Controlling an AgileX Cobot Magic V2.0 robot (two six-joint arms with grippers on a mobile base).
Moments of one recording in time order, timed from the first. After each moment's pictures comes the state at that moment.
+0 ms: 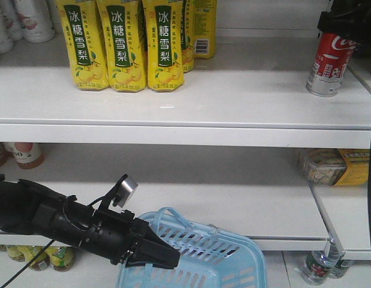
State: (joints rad) left arm -0.29 1.84 -0.78 -1.50 1.17 1.05; right arm 0.08 1.33 -1.18 0.00 -0.03 -0.01
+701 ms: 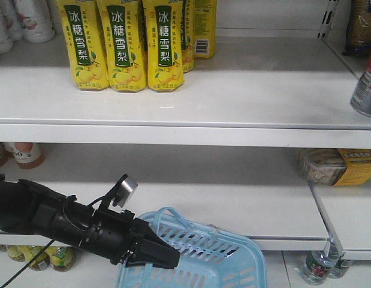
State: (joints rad) left arm -0.29 1.84 -0.78 -1.50 1.17 1.05; right arm 0.08 0.97 -1.18 0.01 0.40 -0.03
